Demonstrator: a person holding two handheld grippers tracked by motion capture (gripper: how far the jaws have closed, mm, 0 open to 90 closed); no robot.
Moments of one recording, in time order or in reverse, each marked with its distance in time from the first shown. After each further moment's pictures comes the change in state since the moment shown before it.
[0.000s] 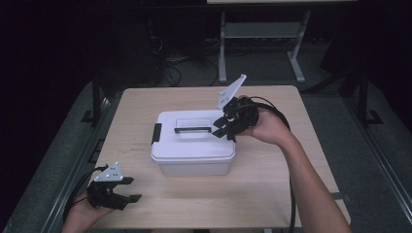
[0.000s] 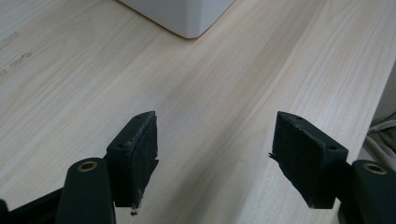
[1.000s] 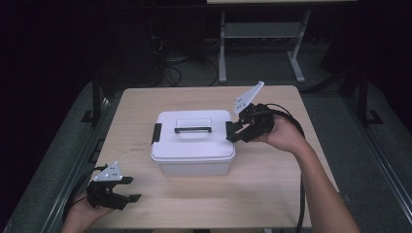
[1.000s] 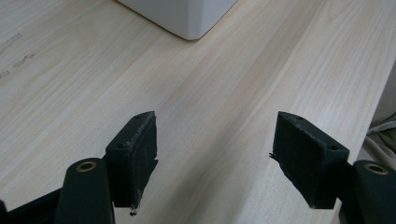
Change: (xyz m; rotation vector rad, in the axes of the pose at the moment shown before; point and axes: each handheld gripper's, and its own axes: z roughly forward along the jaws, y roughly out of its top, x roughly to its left) left arm 0.001 0.000 -0.001 0.001 -0.001 0.002; right arm 0.005 -0.038 -0.012 0.001 -0.023 0.064
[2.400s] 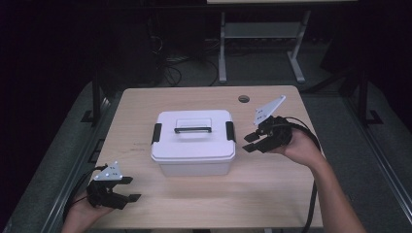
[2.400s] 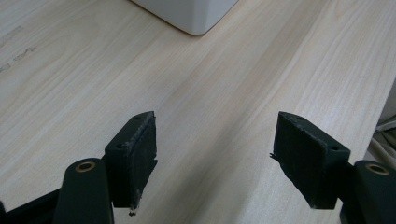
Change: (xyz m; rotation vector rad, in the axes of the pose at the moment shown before) left arm 0.002 -0.002 0.002 0.005 0.005 -0.011; right arm 0.004 -0.058 -0.006 -0.004 -0.014 0.092
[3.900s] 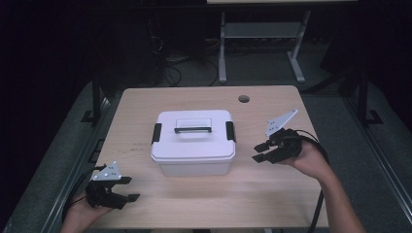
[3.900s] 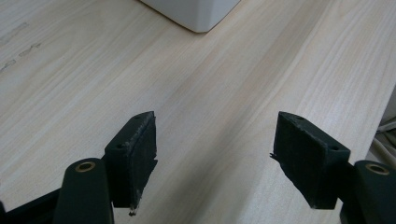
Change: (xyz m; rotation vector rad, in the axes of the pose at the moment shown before) left arm 0.001 -0.002 -0.002 -0.001 0.006 -0.013; right arm 0.003 -0.048 0.006 -0.010 0.007 0.077
